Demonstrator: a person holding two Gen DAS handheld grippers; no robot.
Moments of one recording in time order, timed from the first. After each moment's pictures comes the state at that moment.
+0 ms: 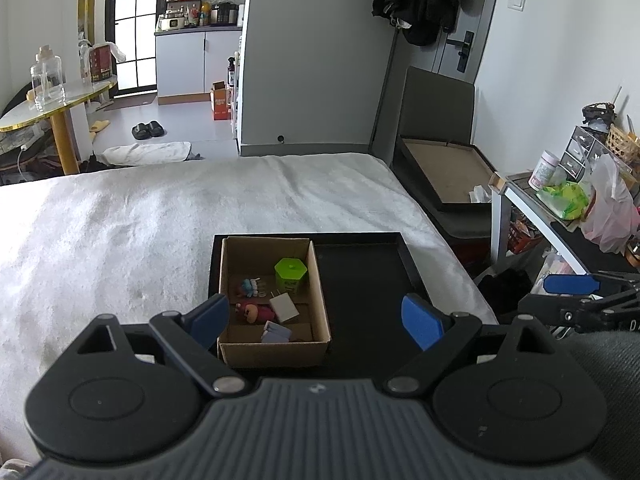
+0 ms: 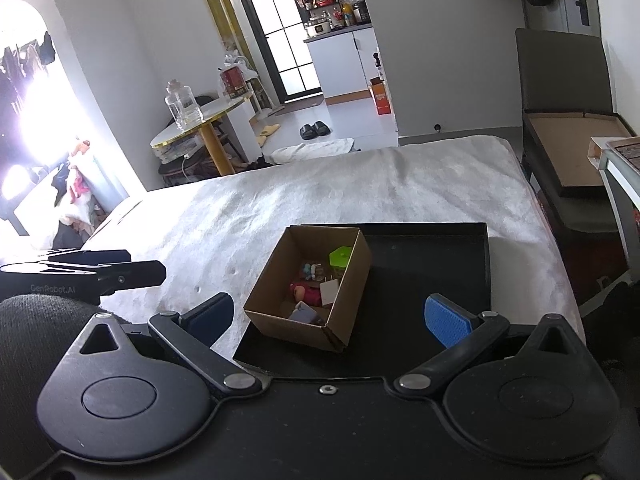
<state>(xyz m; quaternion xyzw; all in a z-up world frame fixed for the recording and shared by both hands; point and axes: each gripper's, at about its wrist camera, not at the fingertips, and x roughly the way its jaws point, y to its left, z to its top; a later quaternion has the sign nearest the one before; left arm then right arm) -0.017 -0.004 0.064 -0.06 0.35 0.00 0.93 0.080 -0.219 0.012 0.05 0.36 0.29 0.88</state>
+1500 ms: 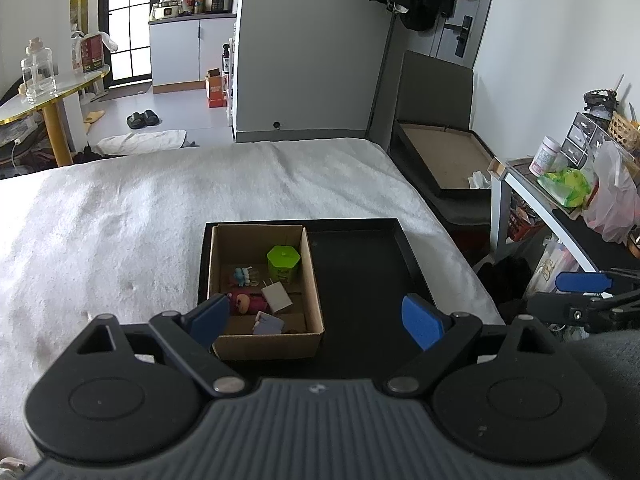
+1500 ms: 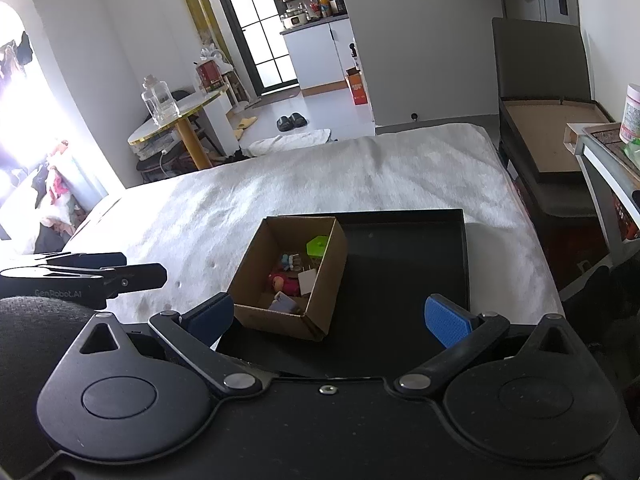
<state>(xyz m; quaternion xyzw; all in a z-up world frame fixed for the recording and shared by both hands) -0.006 -0.012 0.050 -0.06 0.37 -0.01 0.93 0.081 -0.226 0.010 0.05 0.38 0.26 0.89</state>
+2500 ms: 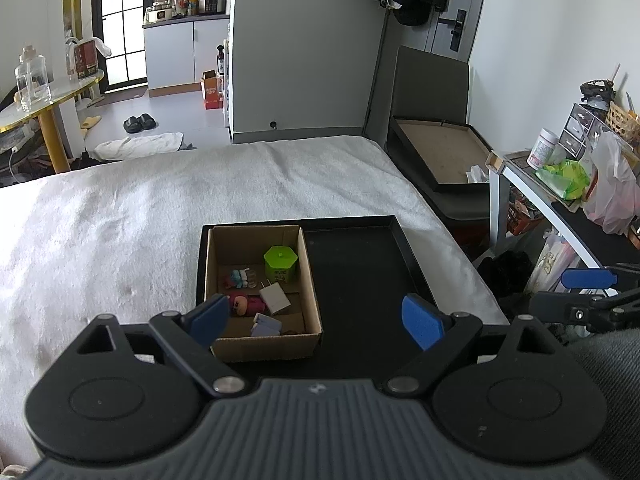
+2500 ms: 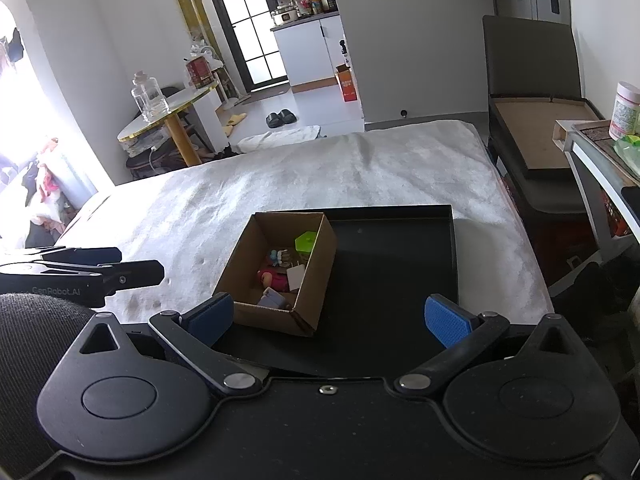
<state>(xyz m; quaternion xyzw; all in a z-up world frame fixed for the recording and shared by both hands) -0.003 -0.019 0.050 -0.05 0.37 -0.01 0.93 0.083 -0.230 0.007 0.04 0.39 0.25 0.89</state>
